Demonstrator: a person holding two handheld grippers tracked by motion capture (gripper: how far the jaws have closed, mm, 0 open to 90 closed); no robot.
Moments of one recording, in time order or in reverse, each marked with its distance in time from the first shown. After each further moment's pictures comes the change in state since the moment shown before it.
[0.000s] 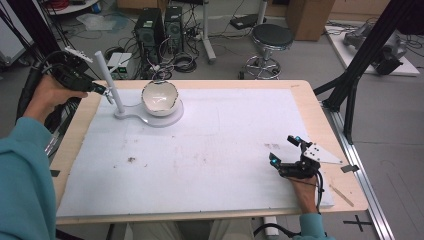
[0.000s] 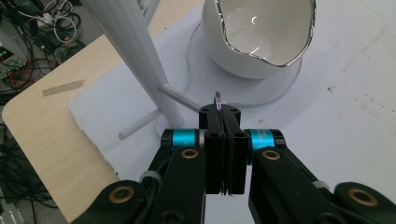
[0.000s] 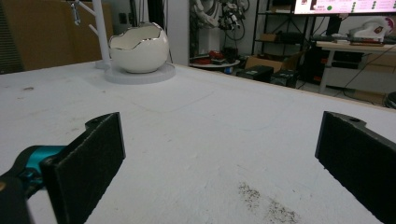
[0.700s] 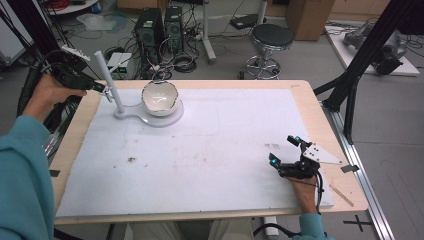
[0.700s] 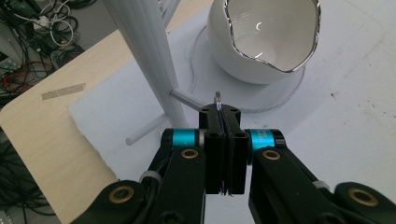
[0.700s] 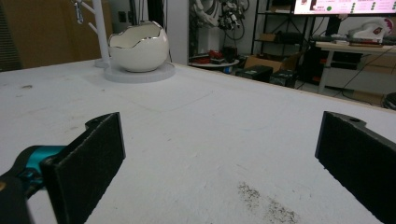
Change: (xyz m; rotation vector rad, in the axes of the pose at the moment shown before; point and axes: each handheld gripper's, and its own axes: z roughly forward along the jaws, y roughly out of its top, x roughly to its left) left arm 0.013 -0.002 0.005 -0.026 -0.015 -0.008; right arm 0.001 0.000 0.000 0.001 -0.005 -0.013
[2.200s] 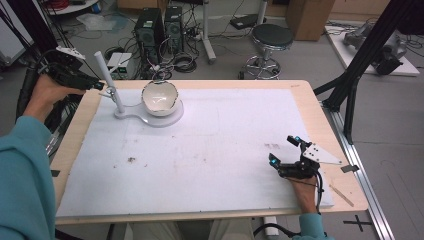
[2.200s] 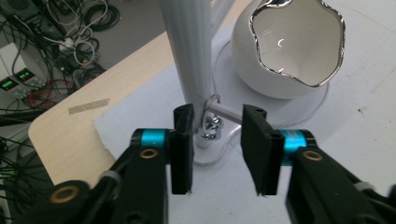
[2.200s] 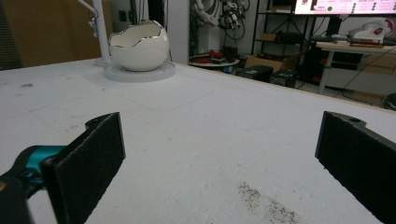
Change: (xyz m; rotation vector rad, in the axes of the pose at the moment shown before) left arm 0.012 -0.008 0.000 -0.101 0.061 0.007; right arm 0.001 0.000 0.000 0.005 0.002 0.002
